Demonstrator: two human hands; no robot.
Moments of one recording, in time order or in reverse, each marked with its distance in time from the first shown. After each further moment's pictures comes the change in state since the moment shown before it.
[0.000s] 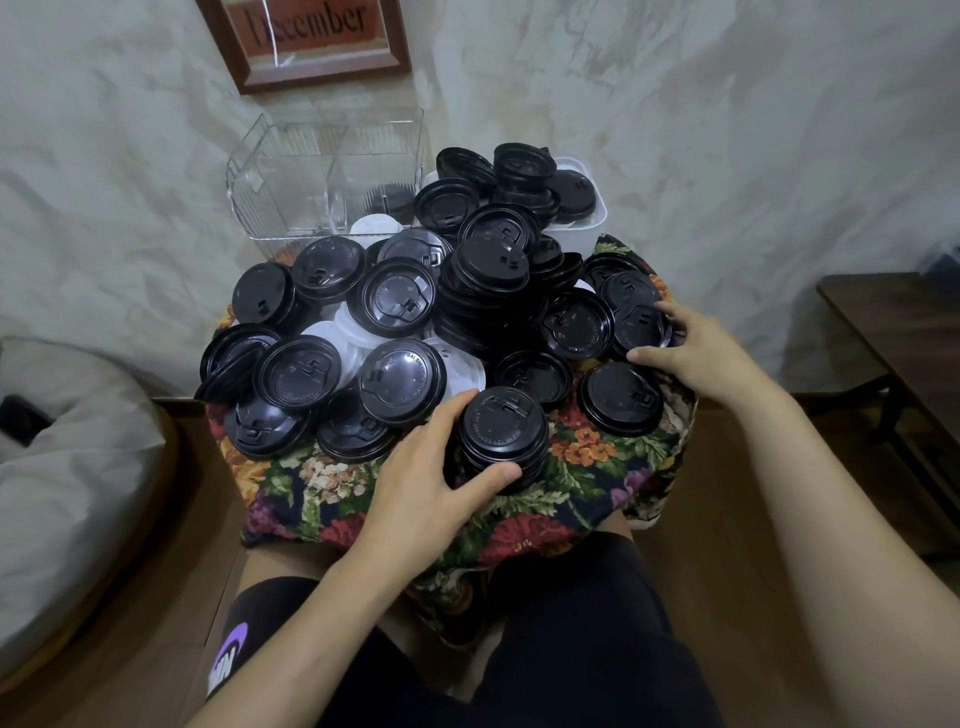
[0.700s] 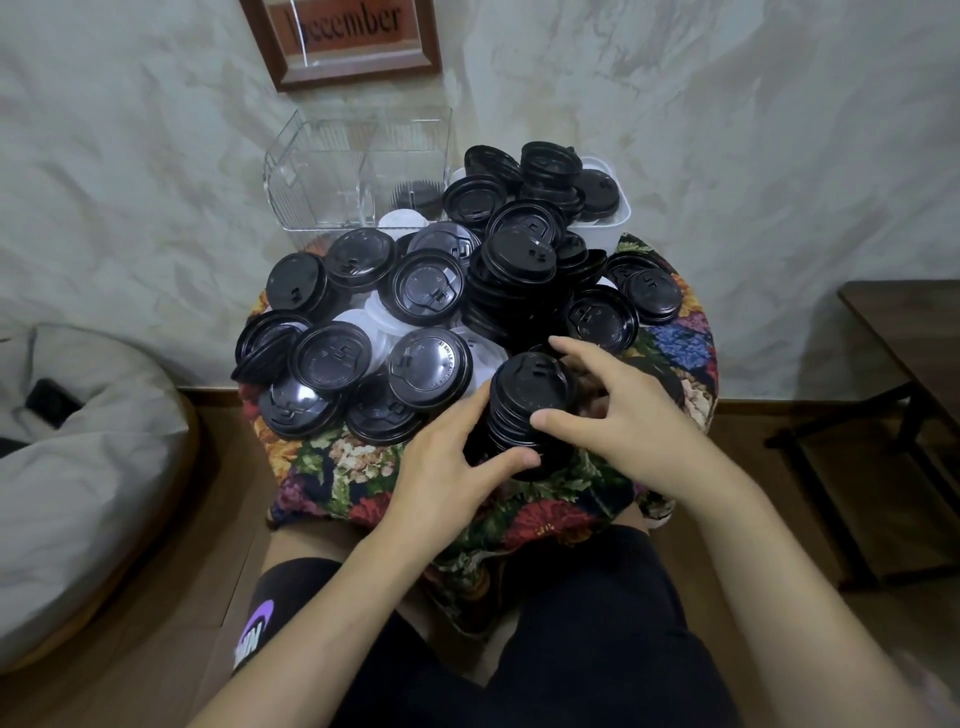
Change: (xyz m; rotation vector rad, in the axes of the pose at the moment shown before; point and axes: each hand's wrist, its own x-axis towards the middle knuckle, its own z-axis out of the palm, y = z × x) left_hand 0.000 0.000 -0.002 -0.103 0.021 0.045; right_hand -0.122 -0.086 0.062 0.006 -0.176 -0.325
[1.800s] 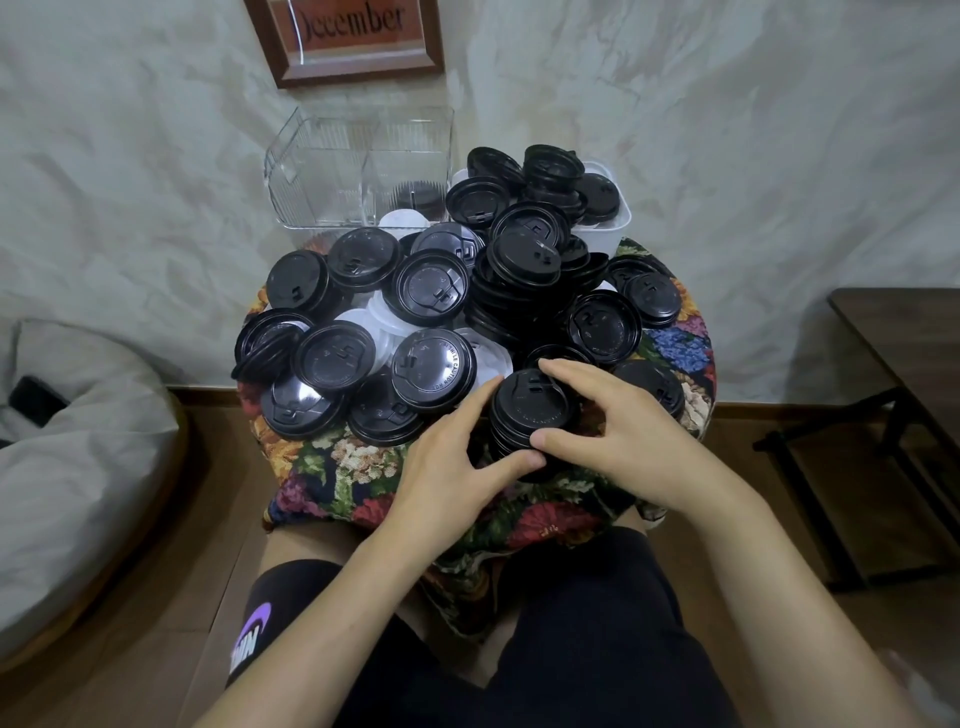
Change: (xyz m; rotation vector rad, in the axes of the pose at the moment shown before) left_hand 0.000 -0.003 -0.003 0.007 -0.030 -0.055; right_hand -0.006 -0.006 0.006 -0.108 -0.085 -0.017
